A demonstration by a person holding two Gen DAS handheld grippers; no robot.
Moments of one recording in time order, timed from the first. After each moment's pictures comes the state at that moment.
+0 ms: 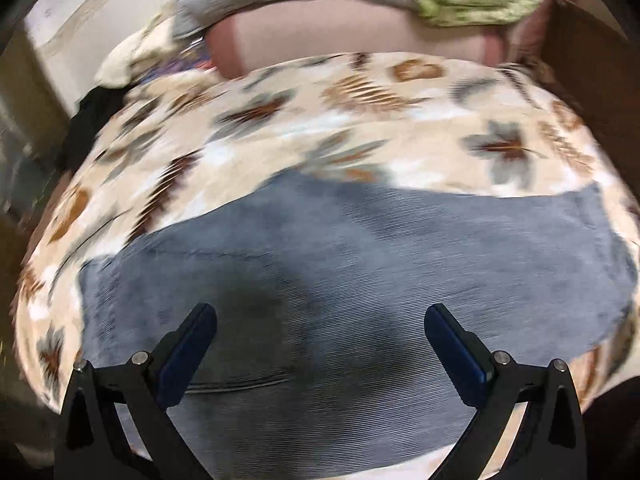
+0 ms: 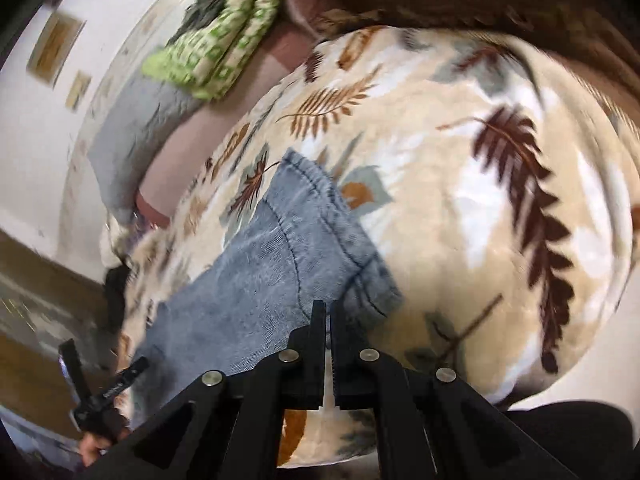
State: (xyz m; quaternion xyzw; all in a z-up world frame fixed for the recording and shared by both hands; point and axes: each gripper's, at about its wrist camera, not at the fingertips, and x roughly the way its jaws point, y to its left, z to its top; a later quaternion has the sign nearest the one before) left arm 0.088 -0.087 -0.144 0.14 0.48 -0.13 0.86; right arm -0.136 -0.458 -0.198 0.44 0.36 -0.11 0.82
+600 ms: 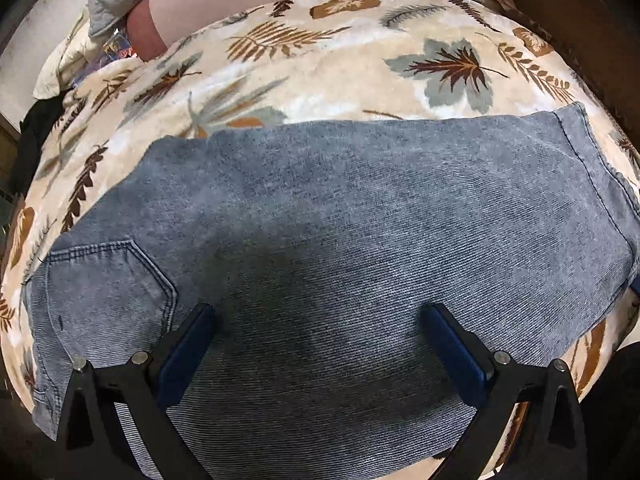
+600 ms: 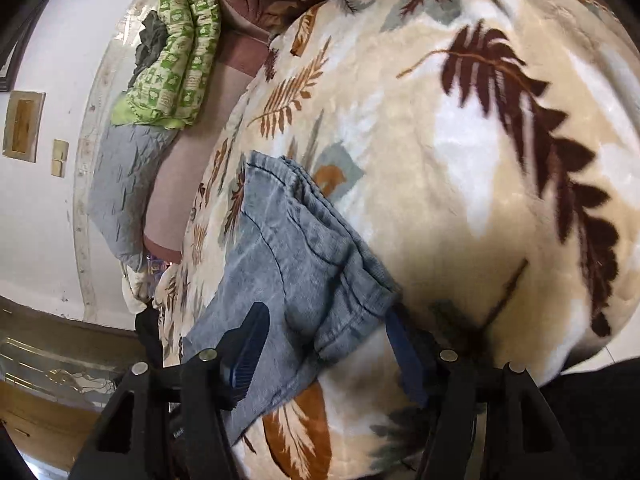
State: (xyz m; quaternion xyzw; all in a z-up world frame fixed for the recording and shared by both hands) left arm 0.083 -0.152 -0.199 0.19 0.54 -0.17 0.80; right arm -0.119 -0.468 -0.232 0.53 0.33 -0.12 0.77
